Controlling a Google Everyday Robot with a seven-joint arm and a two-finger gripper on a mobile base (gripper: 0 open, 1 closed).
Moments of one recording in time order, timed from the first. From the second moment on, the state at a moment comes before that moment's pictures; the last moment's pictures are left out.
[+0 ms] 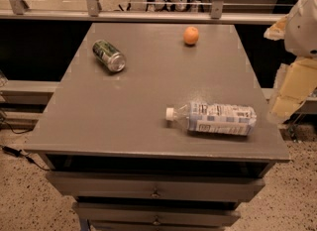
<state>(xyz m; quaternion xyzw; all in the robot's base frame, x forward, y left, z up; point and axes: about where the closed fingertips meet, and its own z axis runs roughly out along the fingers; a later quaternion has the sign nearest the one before) 0.438 -0.215 0.982 -0.60 0.78 -0.04 0.17</state>
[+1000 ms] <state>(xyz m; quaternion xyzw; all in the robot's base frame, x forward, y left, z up) 0.452 -0.177 0.973 -0.60 0.78 -0.01 0.20</state>
